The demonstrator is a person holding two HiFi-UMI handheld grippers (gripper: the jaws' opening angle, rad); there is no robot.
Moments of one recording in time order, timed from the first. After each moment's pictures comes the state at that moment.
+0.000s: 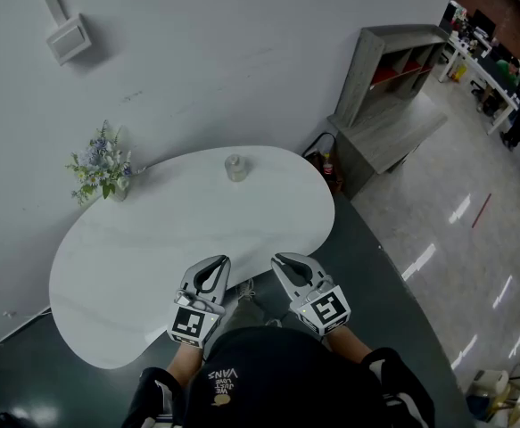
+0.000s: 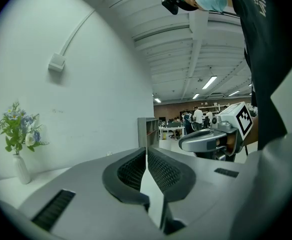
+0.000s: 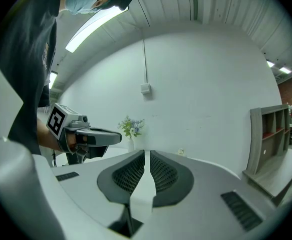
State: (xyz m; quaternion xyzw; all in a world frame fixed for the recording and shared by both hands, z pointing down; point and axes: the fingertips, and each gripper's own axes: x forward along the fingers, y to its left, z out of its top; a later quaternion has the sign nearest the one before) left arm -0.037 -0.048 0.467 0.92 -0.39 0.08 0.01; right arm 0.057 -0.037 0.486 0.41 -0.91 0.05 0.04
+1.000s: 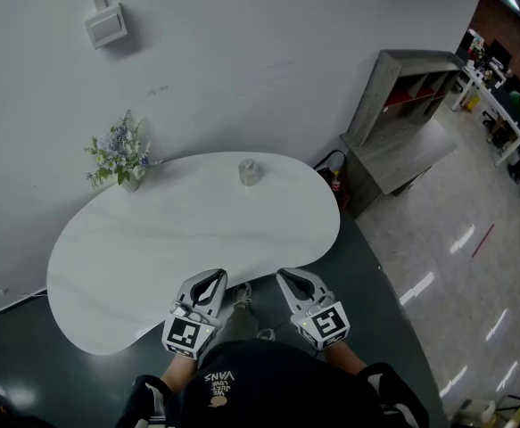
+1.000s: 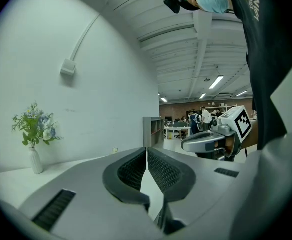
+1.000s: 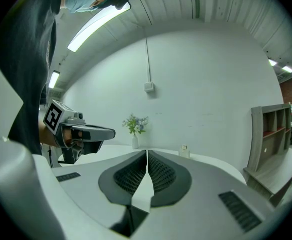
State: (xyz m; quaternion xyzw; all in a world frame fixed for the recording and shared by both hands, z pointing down) left arm -0.060 -0.003 0.462 0.90 -0.43 0.07 0.02; right arm 0.053 -0.003 0.491 0.40 -0.91 0.06 0.06
